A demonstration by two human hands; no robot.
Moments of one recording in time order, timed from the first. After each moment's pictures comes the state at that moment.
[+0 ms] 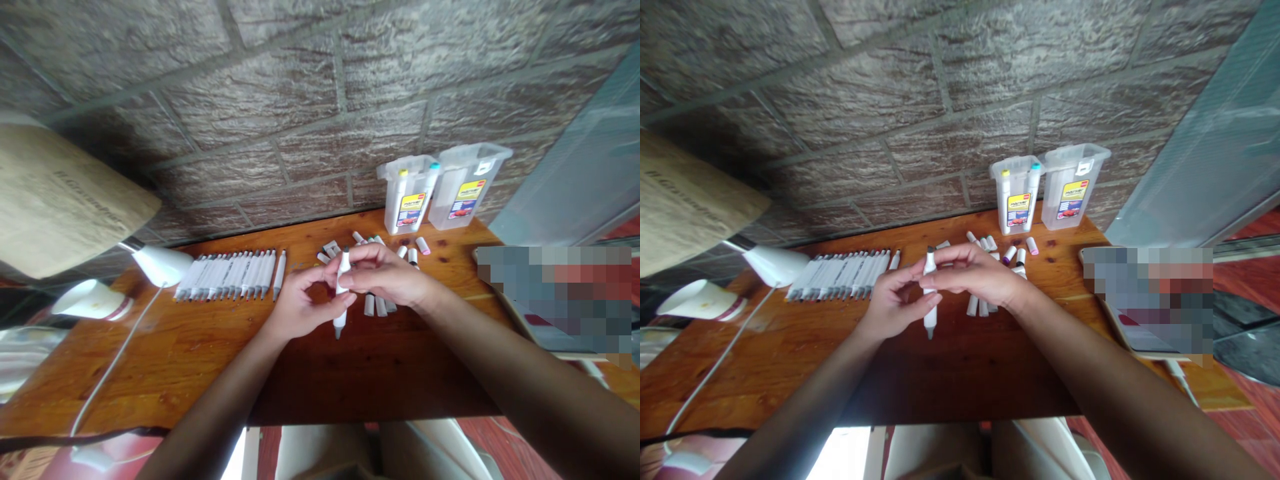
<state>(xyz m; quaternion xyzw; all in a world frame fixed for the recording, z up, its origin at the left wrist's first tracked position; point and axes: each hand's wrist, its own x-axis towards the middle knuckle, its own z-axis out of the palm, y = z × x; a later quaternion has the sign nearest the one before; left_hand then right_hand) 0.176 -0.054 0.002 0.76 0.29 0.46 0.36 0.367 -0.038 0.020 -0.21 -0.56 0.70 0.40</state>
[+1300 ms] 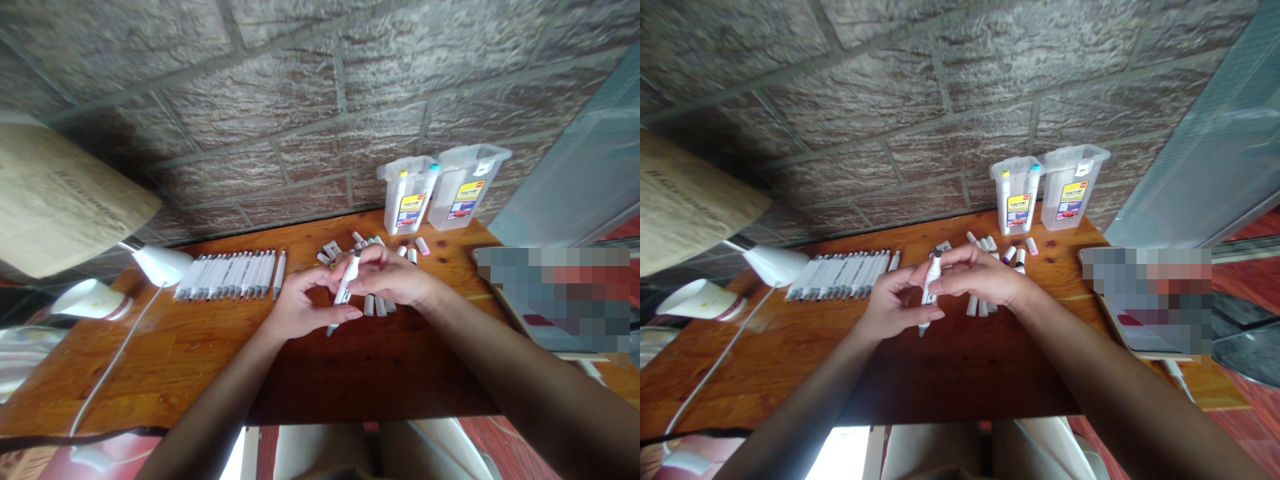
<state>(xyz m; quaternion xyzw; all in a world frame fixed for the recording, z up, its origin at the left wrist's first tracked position) 0.174 -0.052 0.004 0.76 0.25 0.45 0.40 0.373 -0.035 0.018 -0.16 -0.55 0.73 0.38</state>
